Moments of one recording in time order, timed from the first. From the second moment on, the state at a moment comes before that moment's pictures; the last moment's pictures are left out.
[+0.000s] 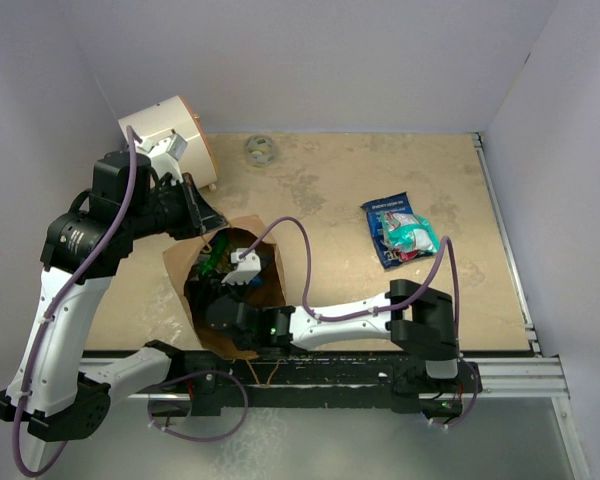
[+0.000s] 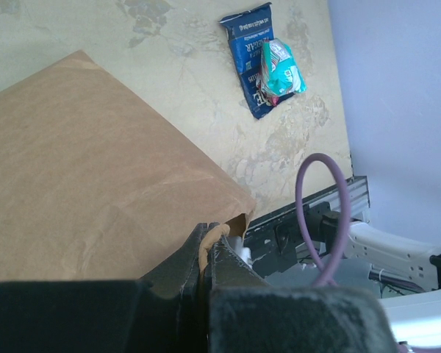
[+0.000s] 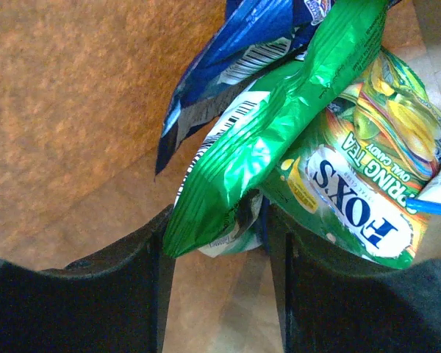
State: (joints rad) left arm -0.37 1.07 1.62 -1.14 0.28 -0.57; right arm 1.47 1.90 1.31 0.30 0.90 0.89
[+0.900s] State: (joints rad) left arm -0.37 1.02 1.61 -1.17 0.17 -0.59; right arm 1.39 1.77 1.35 0.14 0.77 0.79
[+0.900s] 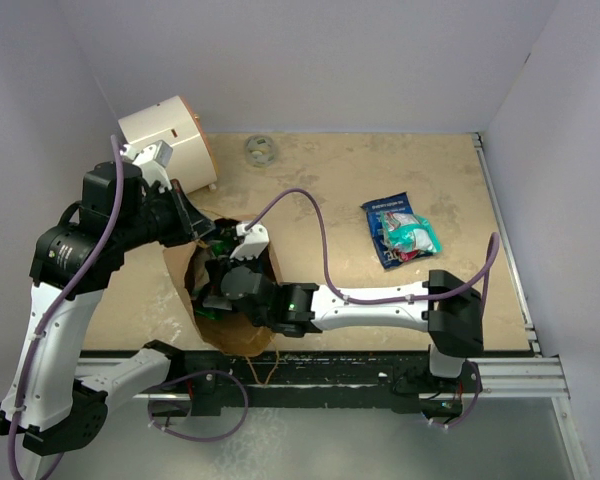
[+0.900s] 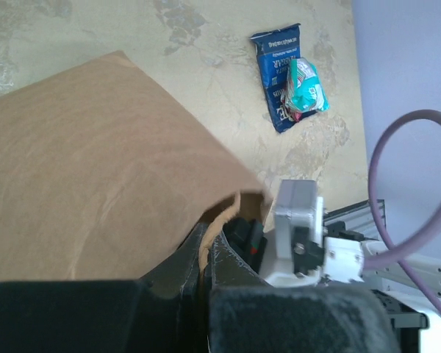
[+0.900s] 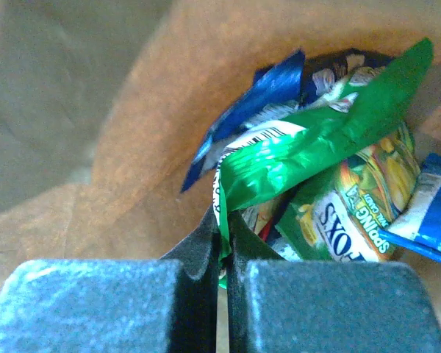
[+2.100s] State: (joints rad) left arm -0.37 1.03 1.65 -1.19 -0.04 -0.62; right arm 1.39 1.18 1.44 -0.20 0.30 0.38
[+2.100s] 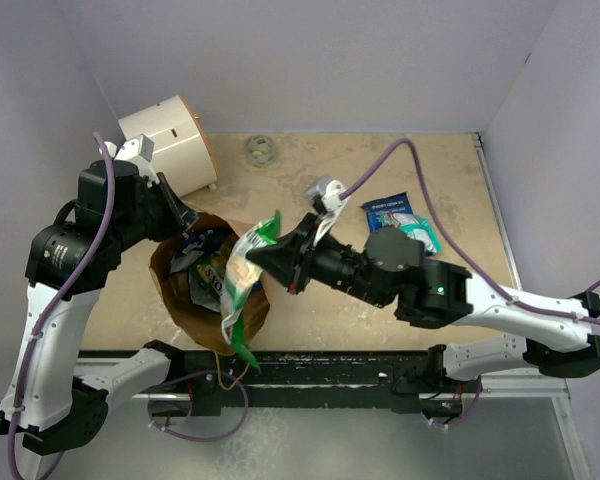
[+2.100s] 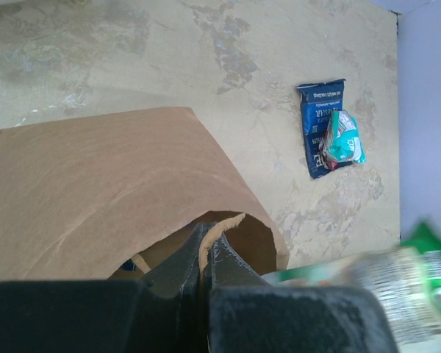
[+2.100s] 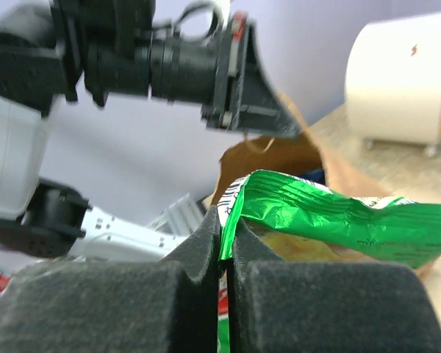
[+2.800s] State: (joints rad) left arm -0.37 1.08 1.67 -1.19 -0.09 -0.62; right arm 0.65 1.42 1.84 -0.75 0.58 0.21
